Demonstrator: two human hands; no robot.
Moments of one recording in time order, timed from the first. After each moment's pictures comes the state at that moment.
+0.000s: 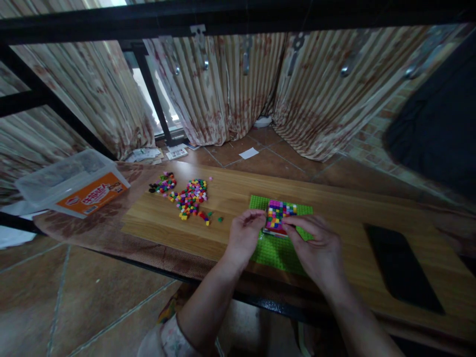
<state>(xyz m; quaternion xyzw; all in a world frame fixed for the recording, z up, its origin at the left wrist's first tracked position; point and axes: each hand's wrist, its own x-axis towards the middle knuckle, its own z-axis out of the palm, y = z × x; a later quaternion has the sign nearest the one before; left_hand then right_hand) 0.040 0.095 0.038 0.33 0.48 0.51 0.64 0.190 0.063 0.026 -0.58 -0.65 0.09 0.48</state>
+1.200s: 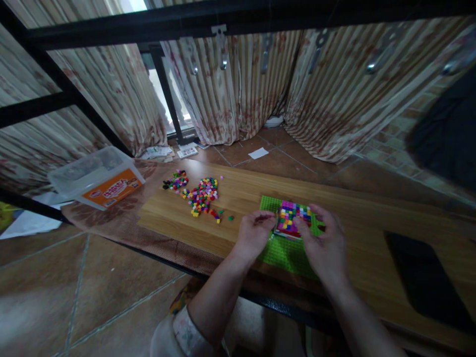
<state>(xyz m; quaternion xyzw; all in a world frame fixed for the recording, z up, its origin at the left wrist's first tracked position) 0.033 0.099 0.029 0.37 0.51 0.48 0.62 0.187 0.076 0.007 -0.68 -0.55 0.08 0.48</state>
